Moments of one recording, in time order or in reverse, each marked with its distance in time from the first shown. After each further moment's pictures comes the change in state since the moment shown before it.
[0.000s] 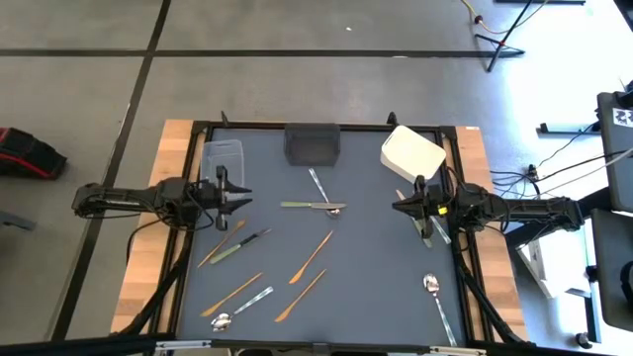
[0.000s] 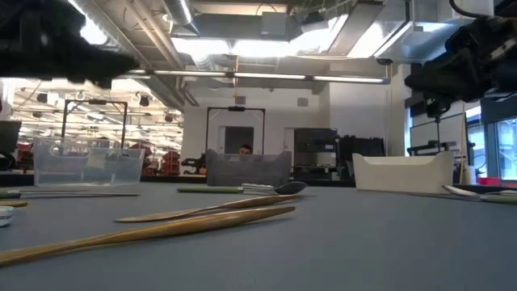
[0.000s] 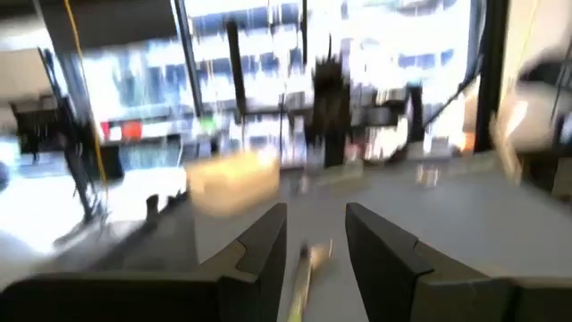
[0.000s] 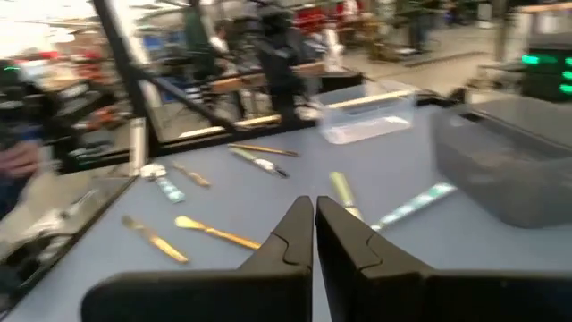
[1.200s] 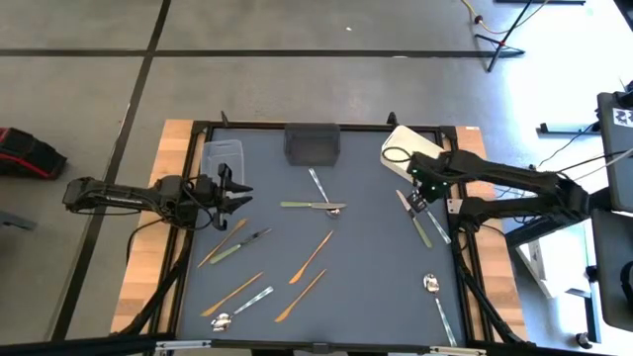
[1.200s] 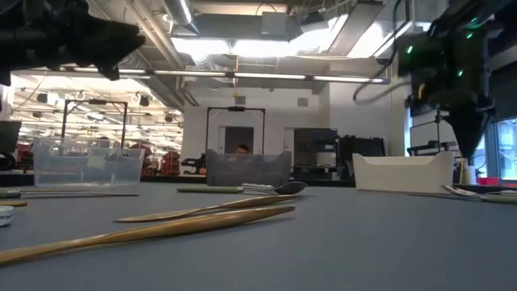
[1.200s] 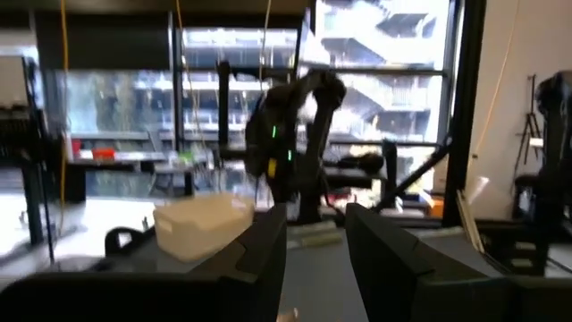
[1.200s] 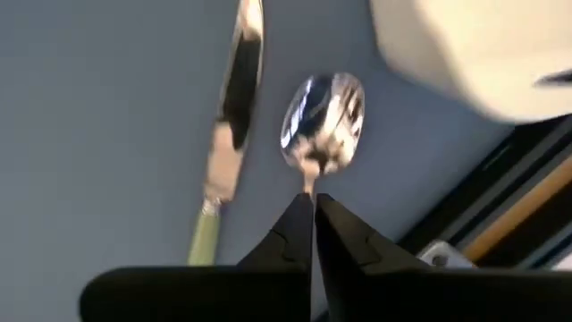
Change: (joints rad) left arm 0.000 0.192 0.000 0.311 0.035 -0.100; right arm -0.421 0.927 0.665 -1.251 0.016 0.244
